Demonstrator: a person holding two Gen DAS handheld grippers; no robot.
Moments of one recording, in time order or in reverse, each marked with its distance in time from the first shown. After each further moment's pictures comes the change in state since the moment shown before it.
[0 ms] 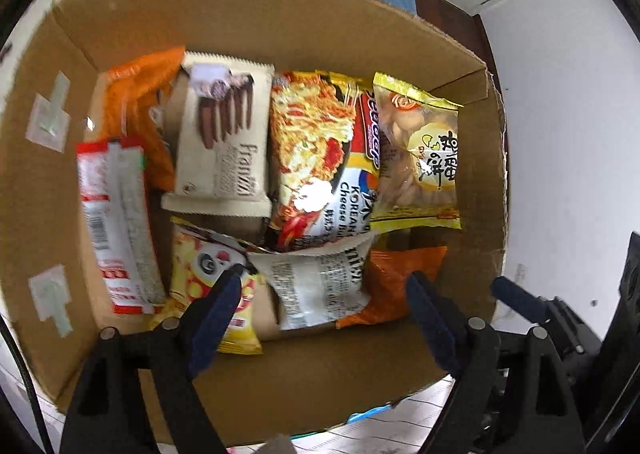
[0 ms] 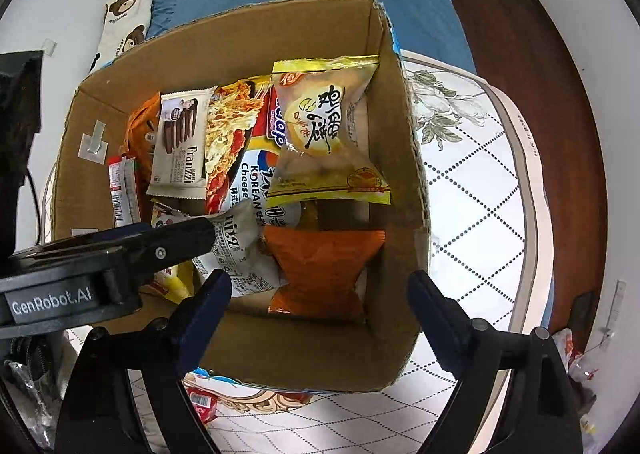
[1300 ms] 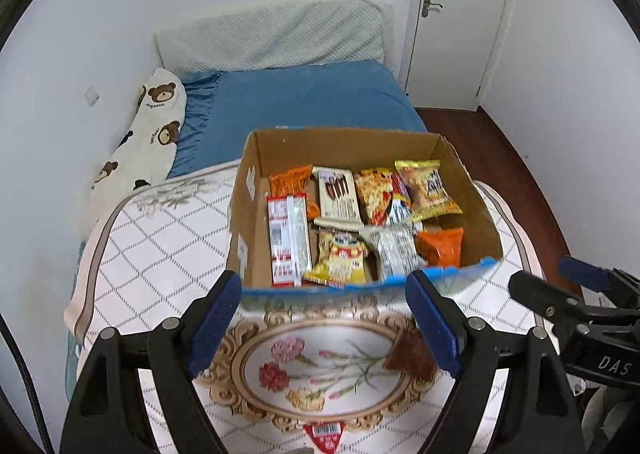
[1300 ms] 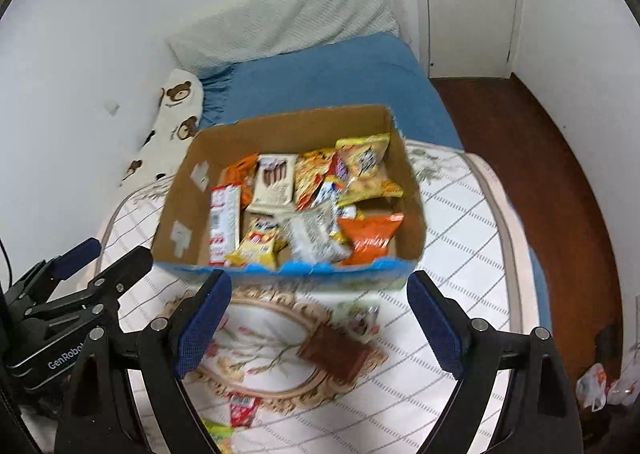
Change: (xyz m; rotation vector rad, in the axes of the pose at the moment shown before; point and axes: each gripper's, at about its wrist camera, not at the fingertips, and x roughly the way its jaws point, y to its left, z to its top) left arm -0.150 0.023 -0.207 0.182 -0.629 0.267; right arm -0.132 0.038 -0.167 -0.021 -0.466 0.071
